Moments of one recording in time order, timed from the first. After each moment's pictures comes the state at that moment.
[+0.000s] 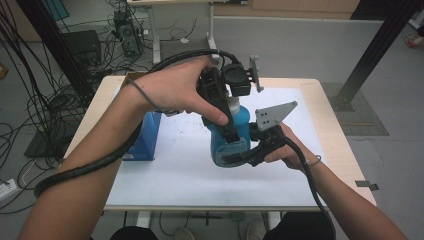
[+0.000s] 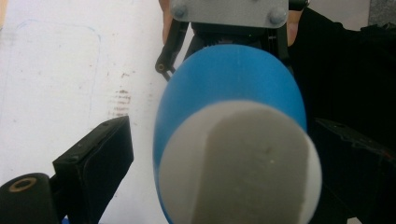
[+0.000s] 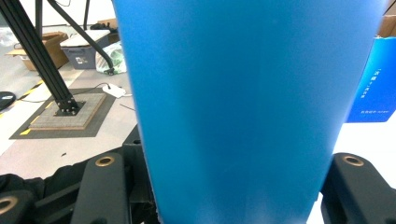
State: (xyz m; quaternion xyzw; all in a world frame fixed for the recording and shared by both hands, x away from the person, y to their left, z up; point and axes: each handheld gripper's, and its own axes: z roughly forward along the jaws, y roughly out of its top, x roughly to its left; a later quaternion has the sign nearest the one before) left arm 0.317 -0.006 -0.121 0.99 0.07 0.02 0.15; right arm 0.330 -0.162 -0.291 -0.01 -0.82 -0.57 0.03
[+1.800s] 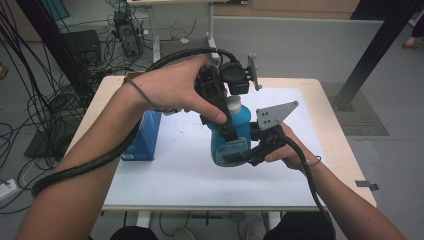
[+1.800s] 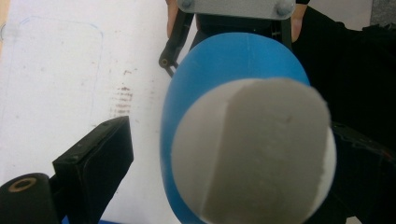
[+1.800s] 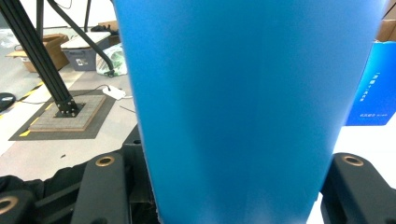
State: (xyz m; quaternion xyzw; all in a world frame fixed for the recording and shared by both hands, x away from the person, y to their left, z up) left arm 0.318 -0.004 -0.119 0.99 0.07 0.03 0.15; right arm 0.329 -0.163 -0.290 0.00 -0.82 -0.57 0.03
